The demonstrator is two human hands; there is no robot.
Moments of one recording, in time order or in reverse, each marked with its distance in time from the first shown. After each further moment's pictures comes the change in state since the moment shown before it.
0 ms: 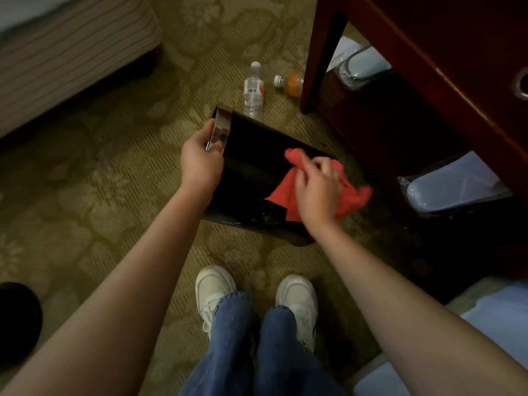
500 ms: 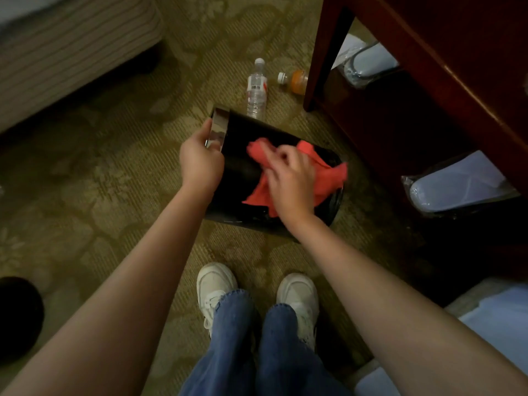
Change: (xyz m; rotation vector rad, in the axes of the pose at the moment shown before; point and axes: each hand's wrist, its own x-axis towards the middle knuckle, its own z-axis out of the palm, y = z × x) left_hand 0.005 -0.008 -0.006 0.090 0.057 -0.013; right_hand -0.004 -0.033 0.017 0.064 0.000 -0.305
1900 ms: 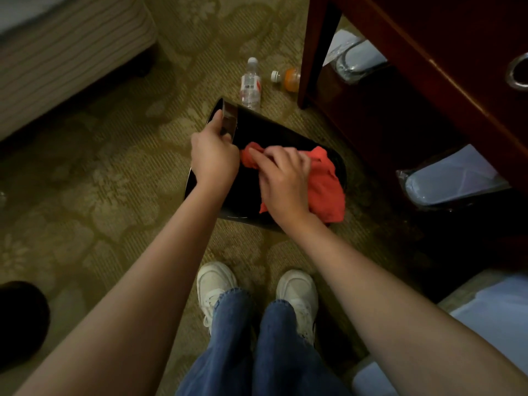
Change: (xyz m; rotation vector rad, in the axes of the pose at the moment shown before) left_hand -0.003 0.014 0.029 0.131 0.047 0.061; right_hand -0.003 -0.006 -0.016 -0.040 0.125 -0.200
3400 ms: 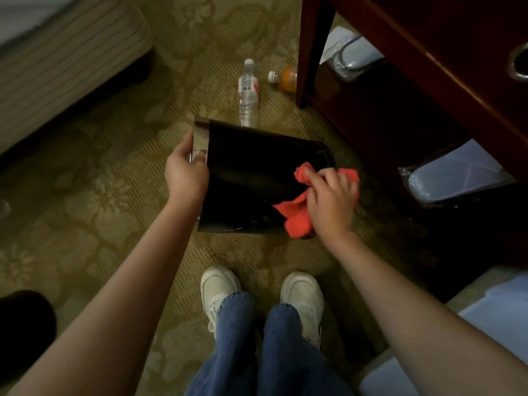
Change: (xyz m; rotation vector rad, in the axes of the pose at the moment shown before) left_hand -0.006 -0.024 -0.026 -0.191 -0.029 -0.097; right_hand -0.041 0.059 -0.021 -0.194 -0.124 0.282
